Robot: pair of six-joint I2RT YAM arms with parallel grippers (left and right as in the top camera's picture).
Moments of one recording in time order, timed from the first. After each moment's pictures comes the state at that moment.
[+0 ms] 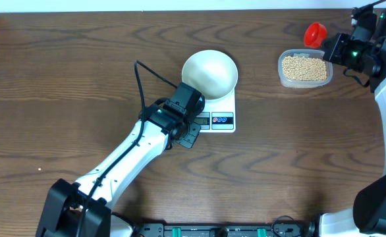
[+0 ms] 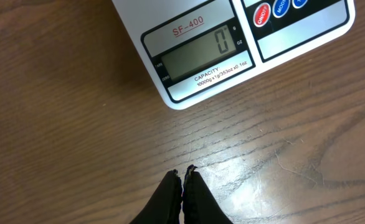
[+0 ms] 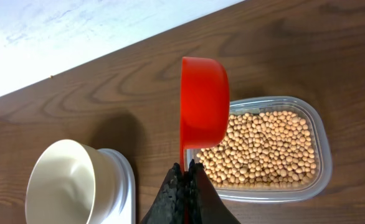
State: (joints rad) left arm -0.54 1.54 1.04 -0.78 0.00 -0.05; right arm -0.19 1.66 1.49 -0.62 -0.43 0.20
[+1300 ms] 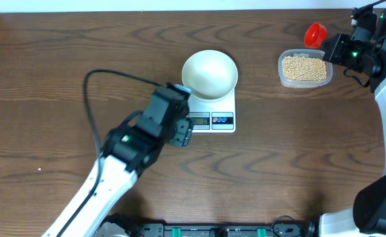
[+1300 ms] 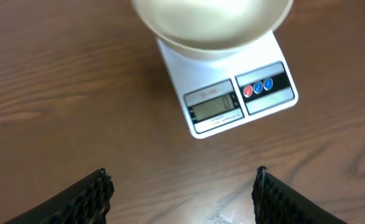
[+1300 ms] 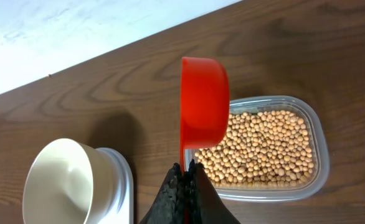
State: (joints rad) left arm -0.54 1.20 1.04 -0.79 -0.10 -0.12; right arm -0.19 1.66 1.49 -0.63 -0.42 0.19
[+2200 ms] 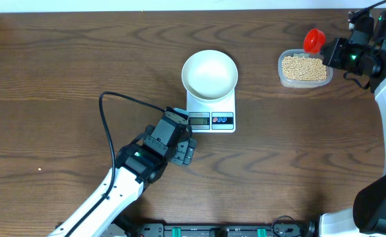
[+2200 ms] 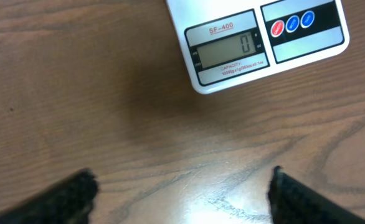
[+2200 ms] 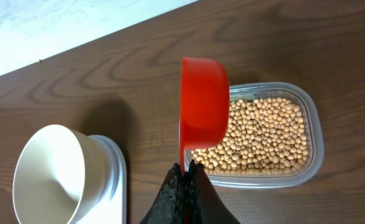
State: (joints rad) left arm -0.59 1.16 0.75 -0.63 -0.14 -0.22; right arm -0.19 1.66 1.49 -0.68 -0.42 0.15
